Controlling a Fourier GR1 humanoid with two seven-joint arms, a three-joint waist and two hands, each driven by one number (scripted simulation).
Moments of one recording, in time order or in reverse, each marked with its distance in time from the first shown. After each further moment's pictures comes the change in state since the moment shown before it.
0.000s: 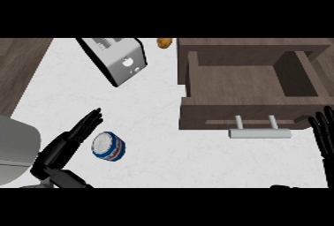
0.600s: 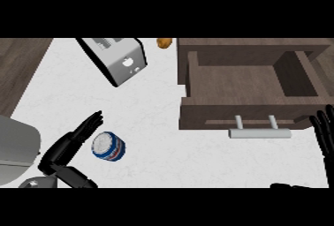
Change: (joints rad) left arm -0.075 0.030 0.019 0.266 -0.102 0.004 -0.201; right arm -0.014 0.007 -0.010 0.001 0.010 0.000 0.003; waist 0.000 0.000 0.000
